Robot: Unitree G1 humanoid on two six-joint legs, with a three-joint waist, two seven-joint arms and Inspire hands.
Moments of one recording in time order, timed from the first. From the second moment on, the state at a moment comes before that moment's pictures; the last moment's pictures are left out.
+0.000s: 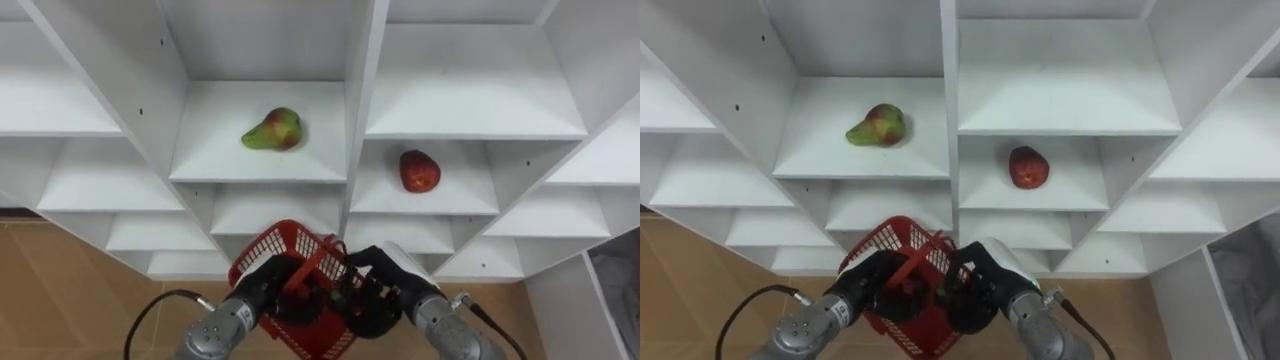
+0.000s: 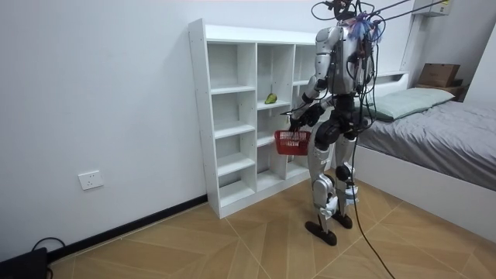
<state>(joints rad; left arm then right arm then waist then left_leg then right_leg) -0.09 0.15 -0.32 0.72 0.10 -0.09 -0.17 0.00 -0.23 0.41 0.49 -0.40 -0.10 0.05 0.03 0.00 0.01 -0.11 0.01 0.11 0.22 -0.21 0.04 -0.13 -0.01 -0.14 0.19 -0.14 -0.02</state>
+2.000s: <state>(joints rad) 0.05 0.21 -0.25 0.69 0.12 -0.07 -0.14 0.06 -0.27 0.41 0.33 -0.41 -0.09 0.02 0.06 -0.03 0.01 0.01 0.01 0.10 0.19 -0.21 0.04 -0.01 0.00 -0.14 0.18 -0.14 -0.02</state>
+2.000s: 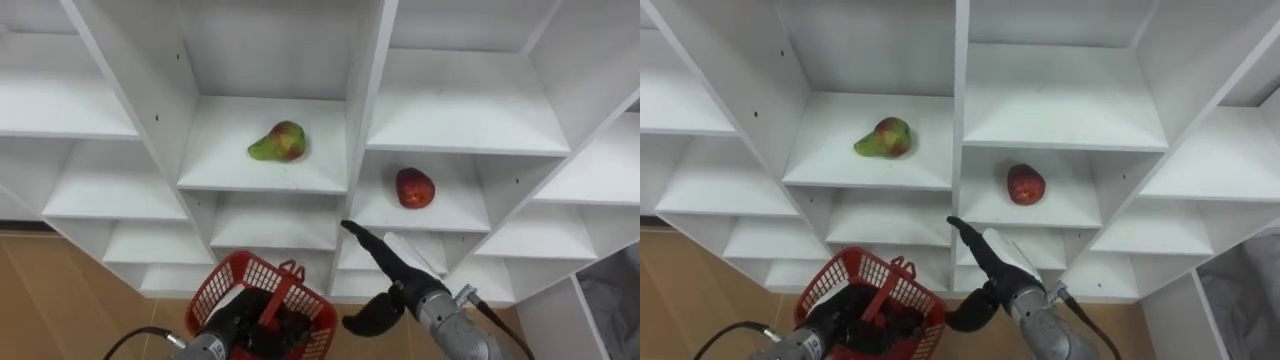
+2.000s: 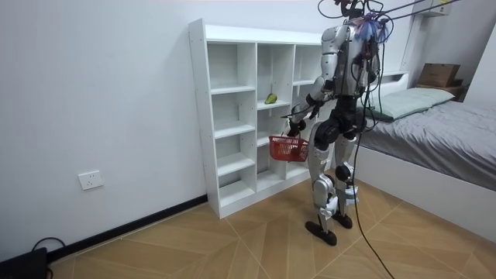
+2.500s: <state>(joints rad) 0.07 0.20 -0.21 0.71 0.07 -0.07 -0.11 0.06 -0.28 0.41 0.17 -0.43 -0.10 0.00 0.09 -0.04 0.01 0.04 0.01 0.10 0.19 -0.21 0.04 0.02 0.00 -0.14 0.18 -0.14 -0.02</state>
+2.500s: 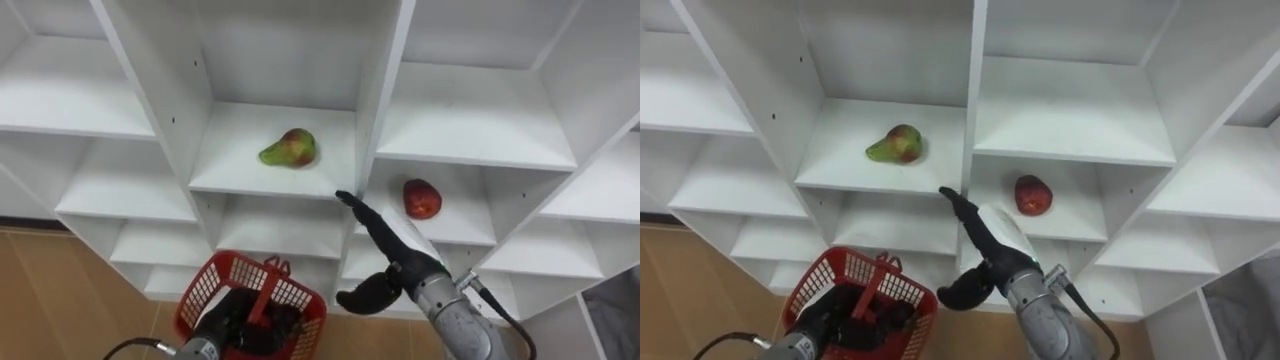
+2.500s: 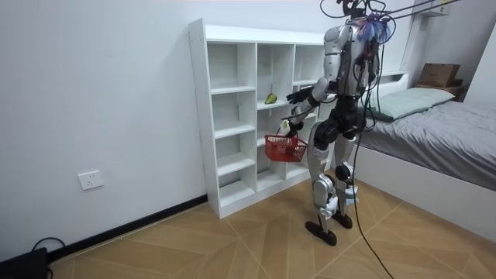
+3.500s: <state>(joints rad) 0.09 0.19 -0.12 0.59 0.10 -0.07 -0.15 -0.05 -0.27 0.40 0.00 -0.44 -0.10 0.01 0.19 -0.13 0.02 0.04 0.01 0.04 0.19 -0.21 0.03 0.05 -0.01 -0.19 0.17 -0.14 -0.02</state>
